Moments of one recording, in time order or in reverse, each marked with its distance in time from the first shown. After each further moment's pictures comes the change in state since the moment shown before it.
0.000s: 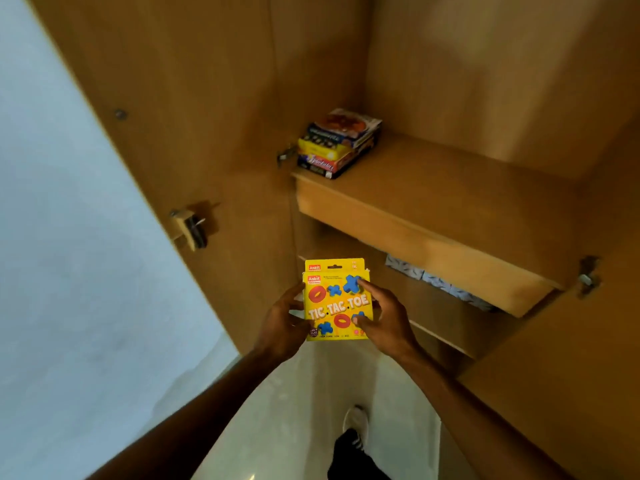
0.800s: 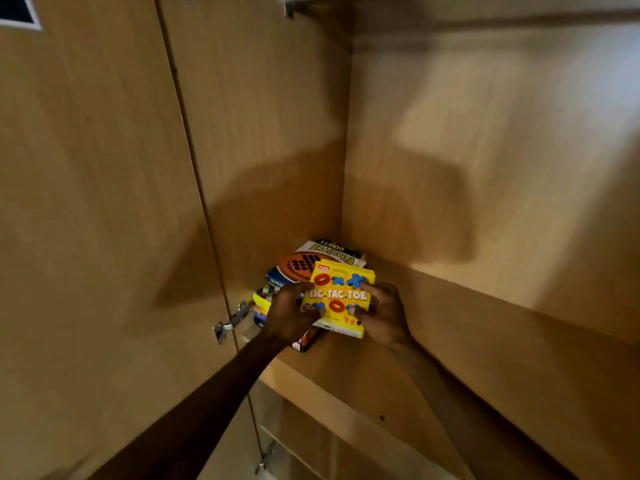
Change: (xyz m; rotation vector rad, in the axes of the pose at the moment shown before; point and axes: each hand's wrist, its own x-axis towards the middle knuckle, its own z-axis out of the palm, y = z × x) left_hand 0.502 0.173 -0.010 0.076 0.074 0.294; right_hand 0.496 -0.052 -0.110 -0.139 0.281 -0.165
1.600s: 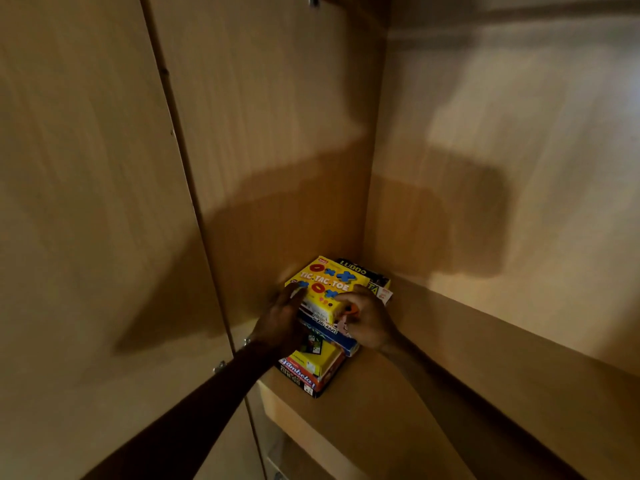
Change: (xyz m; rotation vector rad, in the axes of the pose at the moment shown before) left_hand 0.089 -0.050 -0.031 0.609 -0.045 0.109; right_hand 0.109 -0.006 0.063 -0.196 -0.352 -0.191
